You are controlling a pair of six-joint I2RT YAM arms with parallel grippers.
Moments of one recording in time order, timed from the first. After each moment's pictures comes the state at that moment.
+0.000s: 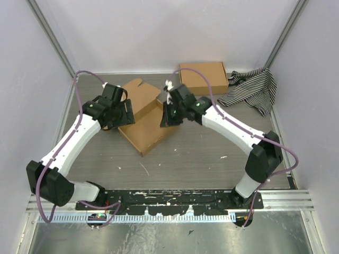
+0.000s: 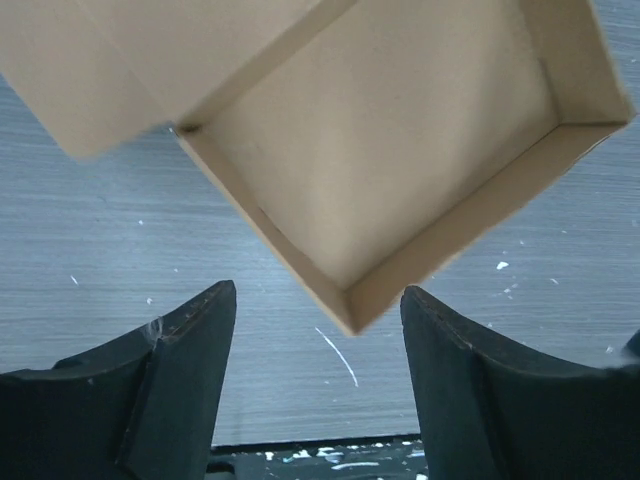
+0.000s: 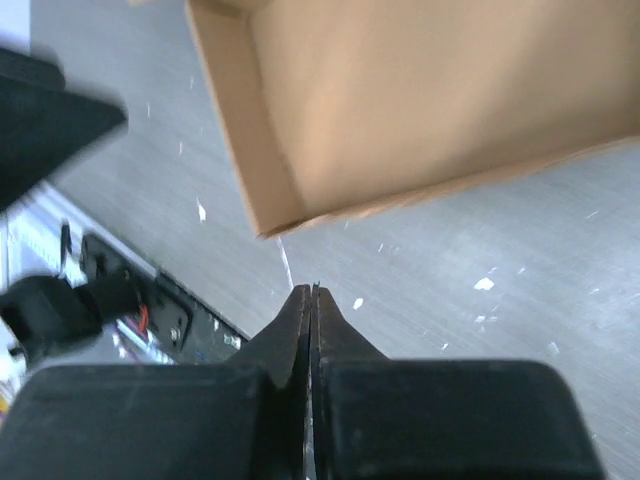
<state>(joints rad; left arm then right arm) -0.41 1.38 1.31 -0.91 -0.14 -0.52 0.76 1.65 1.44 -0.65 -0.24 0.54</state>
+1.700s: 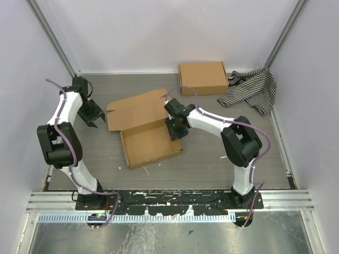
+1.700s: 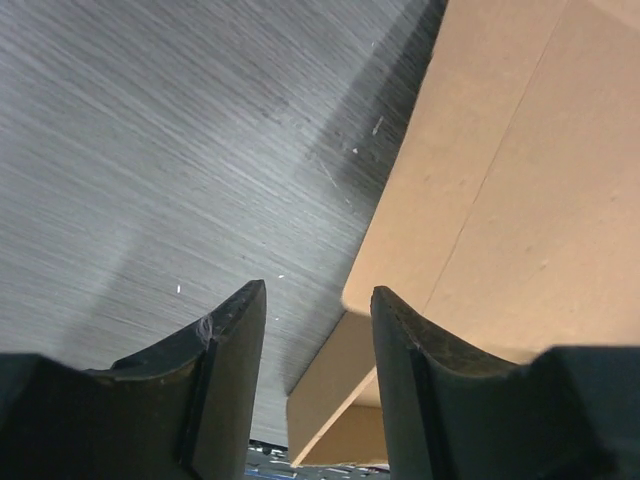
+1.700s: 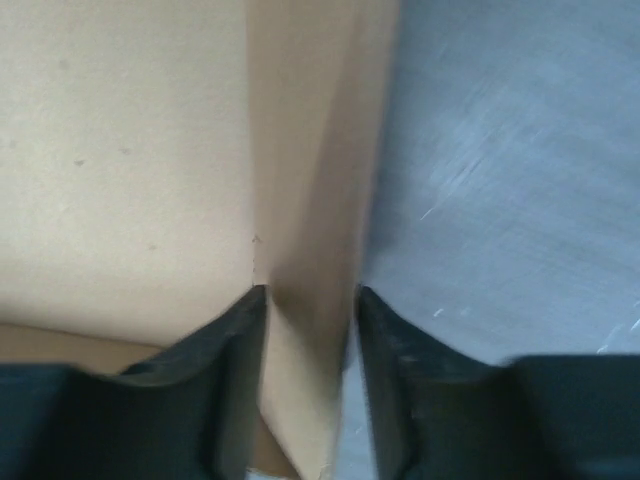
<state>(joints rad) 0.12 1.75 1.45 -1.03 0.01 -0.60 0.68 1.92 1.39 -0.64 -0.01 0.34</state>
